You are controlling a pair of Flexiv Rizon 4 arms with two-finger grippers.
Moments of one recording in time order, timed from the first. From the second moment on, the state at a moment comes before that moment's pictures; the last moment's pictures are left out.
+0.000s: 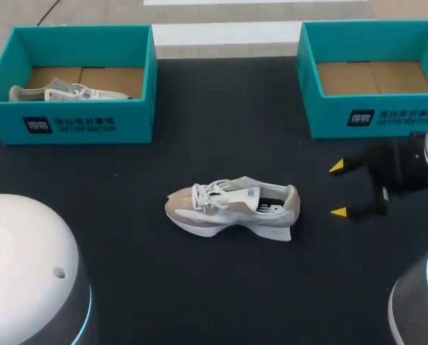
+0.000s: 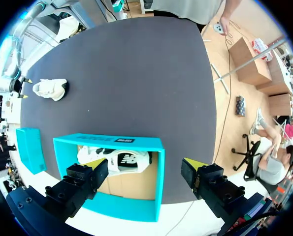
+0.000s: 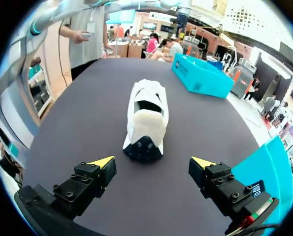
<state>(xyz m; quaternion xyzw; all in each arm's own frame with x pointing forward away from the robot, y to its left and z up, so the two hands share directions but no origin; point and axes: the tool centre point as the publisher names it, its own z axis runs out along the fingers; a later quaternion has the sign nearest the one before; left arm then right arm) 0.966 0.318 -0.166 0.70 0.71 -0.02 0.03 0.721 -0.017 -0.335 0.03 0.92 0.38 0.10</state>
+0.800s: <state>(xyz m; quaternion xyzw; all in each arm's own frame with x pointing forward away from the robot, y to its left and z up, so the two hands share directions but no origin) 0.966 0.318 -0.166 0.70 0.71 -0.02 0.03 0.726 -0.032 -0.374 0.09 0.88 0.44 0.15</state>
